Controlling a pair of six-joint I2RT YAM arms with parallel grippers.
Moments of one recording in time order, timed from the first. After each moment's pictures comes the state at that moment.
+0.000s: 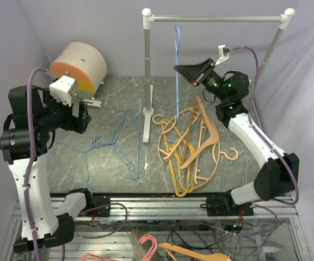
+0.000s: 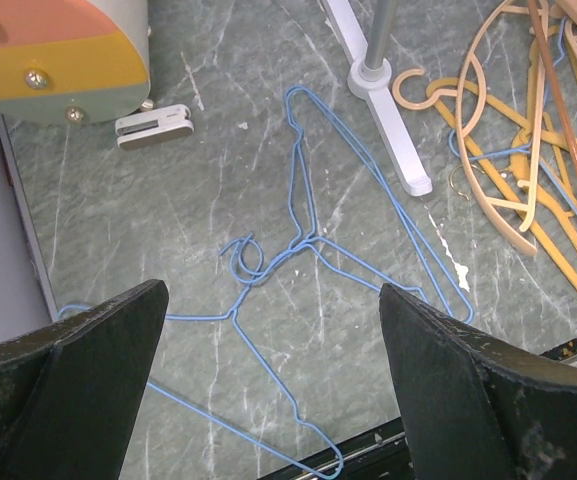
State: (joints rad) left arm 0.15 1.00 1.62 -1.16 0.46 0.31; right arm 0.33 1.41 1.22 0.61 -0.57 0.95
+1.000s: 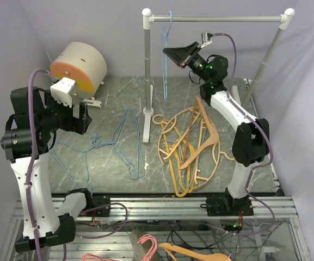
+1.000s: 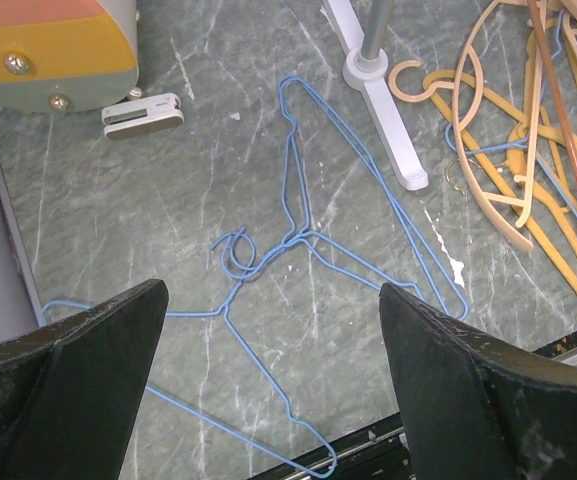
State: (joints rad) left arm 0.17 0.99 1.57 -1.15 0.48 0.31; right arm 0.32 1.89 1.61 0.80 -0.59 1.22
